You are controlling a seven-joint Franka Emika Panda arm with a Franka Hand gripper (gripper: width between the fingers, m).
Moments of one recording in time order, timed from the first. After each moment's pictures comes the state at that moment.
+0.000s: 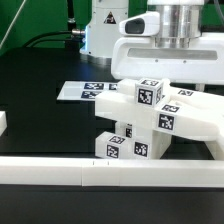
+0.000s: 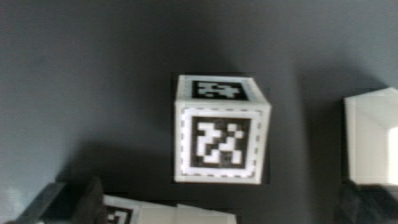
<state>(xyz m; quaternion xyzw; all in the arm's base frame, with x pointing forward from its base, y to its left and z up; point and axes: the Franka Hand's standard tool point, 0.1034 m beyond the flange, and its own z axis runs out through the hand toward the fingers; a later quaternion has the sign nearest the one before) 0.514 0.082 0.042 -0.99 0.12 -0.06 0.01</state>
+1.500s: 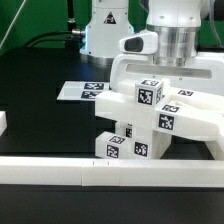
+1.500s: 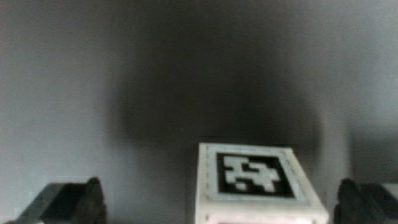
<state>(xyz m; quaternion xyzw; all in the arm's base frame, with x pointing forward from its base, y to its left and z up) 0.498 0.080 0.009 -0.99 0.12 -0.03 -0.01</state>
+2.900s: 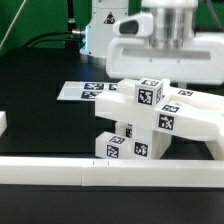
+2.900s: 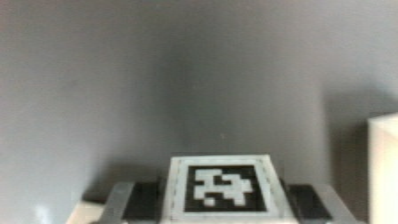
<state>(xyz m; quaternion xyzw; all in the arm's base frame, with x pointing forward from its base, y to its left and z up) 0.506 0.076 0.077 -0.99 0.13 -0.02 0.03</state>
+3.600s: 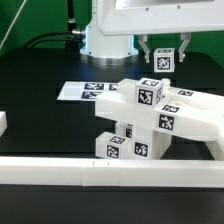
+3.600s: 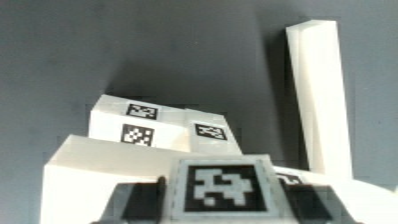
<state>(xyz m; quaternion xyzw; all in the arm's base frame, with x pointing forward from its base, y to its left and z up) 0.533 0.064 0.129 -0.99 0.13 -0.02 0.05</state>
